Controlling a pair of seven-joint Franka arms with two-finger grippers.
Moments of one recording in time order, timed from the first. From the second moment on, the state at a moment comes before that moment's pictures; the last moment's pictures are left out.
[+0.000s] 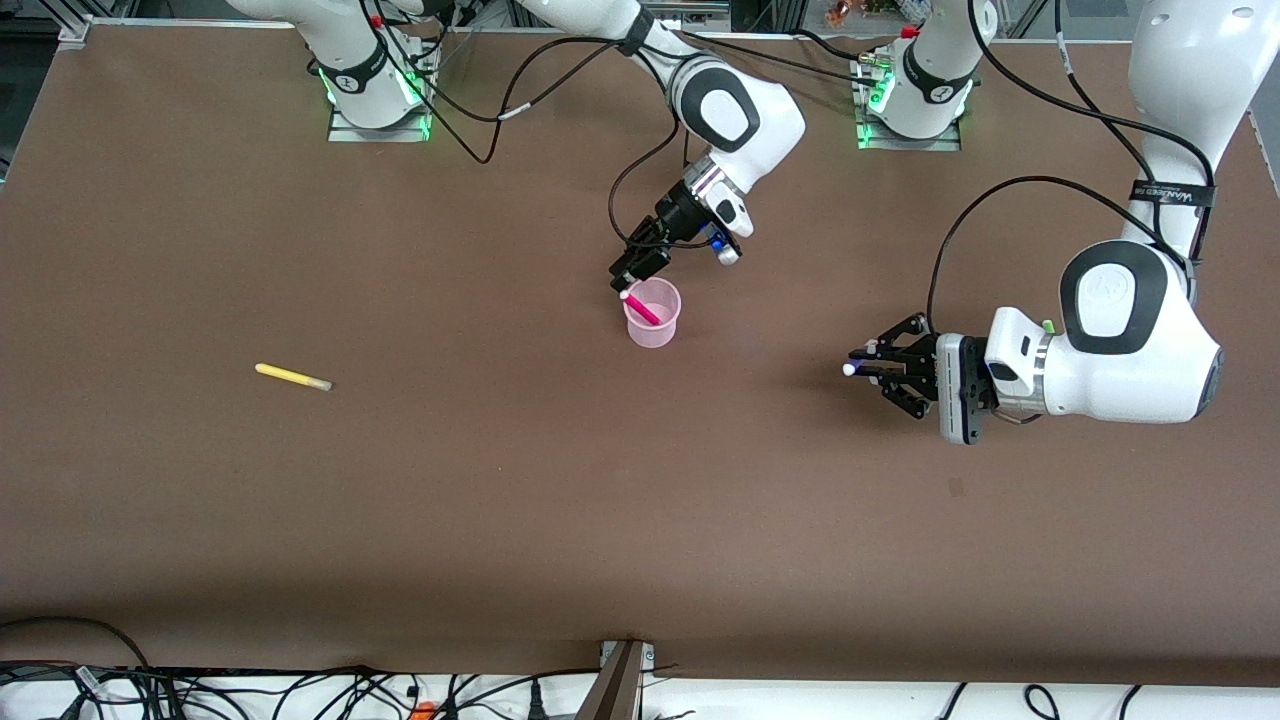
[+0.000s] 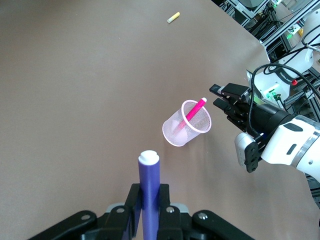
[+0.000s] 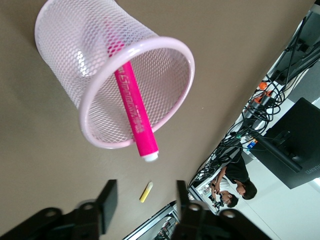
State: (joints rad) left arm 0.23 0.52 -0.35 -1.61 -0.66 1.80 1.33; right arm 1.13 0.94 0.06 -1.17 -0.89 1.44 -0.01
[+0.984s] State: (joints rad) left arm 0.09 0.52 -0.41 -1.60 -0.68 1.94 1.09; right arm 0.56 0.52 0.00 -1.03 -0.35 1.33 -0.26
